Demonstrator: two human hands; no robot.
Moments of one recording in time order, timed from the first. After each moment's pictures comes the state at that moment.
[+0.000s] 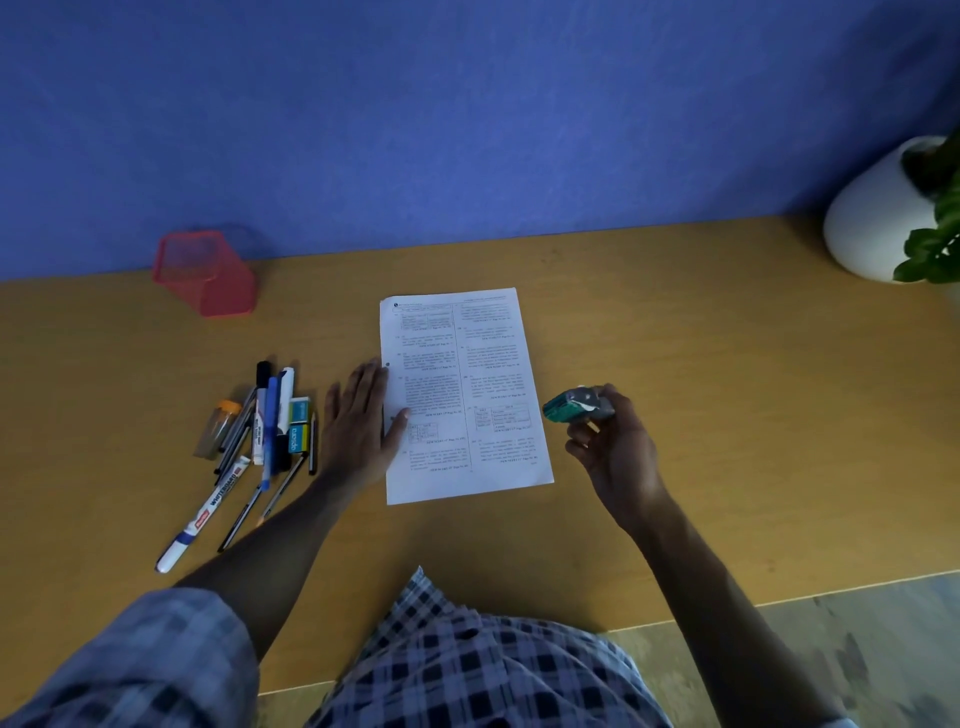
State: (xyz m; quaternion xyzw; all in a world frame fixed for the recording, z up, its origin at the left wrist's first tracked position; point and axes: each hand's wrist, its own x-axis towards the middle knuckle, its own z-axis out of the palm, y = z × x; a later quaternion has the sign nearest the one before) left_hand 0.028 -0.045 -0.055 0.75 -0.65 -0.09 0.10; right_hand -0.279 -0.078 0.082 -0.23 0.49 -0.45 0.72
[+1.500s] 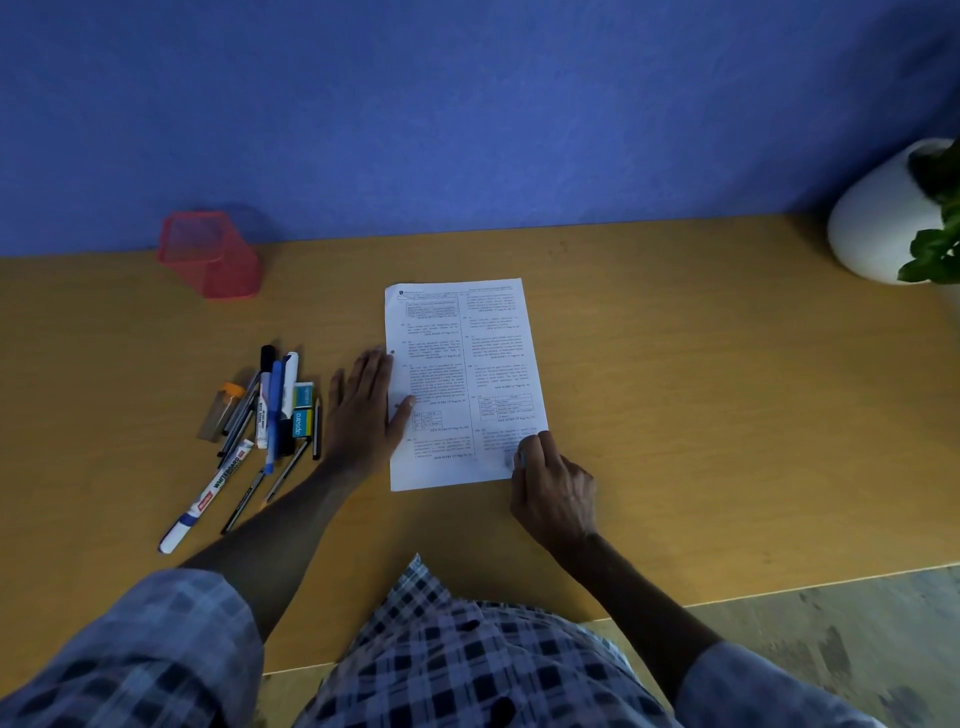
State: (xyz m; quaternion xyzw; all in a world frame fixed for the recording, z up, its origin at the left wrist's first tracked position) left_hand 0.025 -0.042 -0.048 0.75 -0.64 -0.10 0.12; right_hand -0.246 -0.022 0.011 -0.82 0.54 -0.15 0.09
